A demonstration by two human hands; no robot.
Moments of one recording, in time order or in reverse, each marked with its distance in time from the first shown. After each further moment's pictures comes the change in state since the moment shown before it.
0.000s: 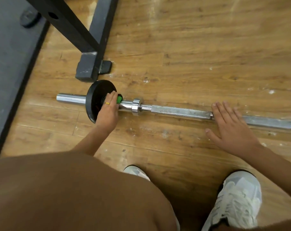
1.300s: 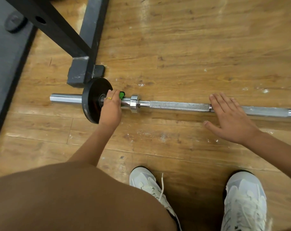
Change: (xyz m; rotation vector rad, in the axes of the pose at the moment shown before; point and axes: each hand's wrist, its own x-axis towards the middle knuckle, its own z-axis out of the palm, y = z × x) left_hand 0.036 0.036 0.005 -0.014 0.065 -0.037; right_hand 0.034 0.021 0.000 0.045 -0.001 0.020
